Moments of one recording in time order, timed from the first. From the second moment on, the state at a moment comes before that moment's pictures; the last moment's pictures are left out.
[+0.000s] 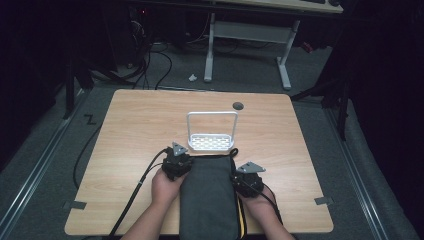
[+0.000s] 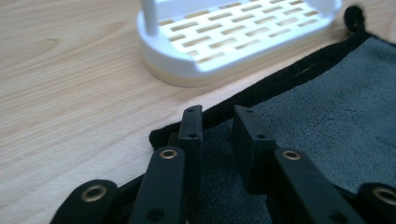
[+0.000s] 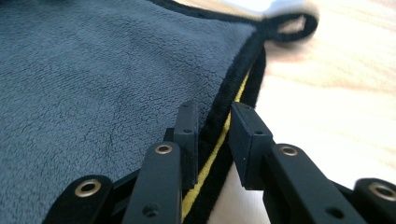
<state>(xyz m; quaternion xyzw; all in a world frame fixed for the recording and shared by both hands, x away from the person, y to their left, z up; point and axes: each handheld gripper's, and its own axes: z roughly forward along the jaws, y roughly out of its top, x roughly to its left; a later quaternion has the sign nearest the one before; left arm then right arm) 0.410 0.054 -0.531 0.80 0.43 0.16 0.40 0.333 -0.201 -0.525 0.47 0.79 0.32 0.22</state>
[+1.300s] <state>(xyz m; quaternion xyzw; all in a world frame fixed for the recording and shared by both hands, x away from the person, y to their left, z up) 0.385 0.076 -0.535 0.77 0.44 0.07 0.45 0.363 -0.206 -0.529 0.51 0.77 0.34 0.19</state>
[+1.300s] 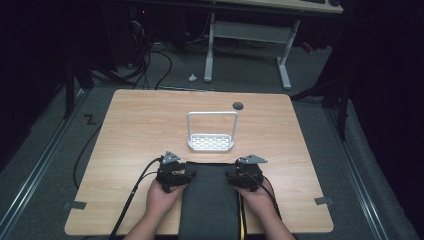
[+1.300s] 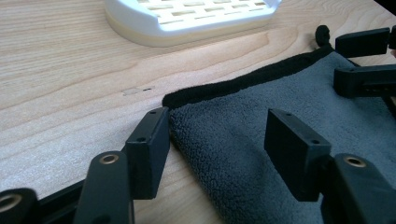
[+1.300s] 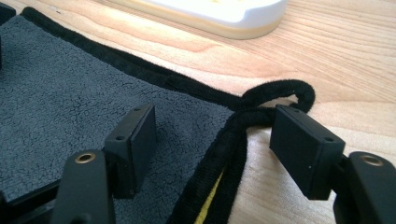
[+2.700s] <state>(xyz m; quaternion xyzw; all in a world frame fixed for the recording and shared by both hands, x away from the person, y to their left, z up) 0.375 0.086 -0.520 0.74 0.43 0.10 0.50 0.337 -0.194 -0.505 0.46 0.75 0.41 0.25</state>
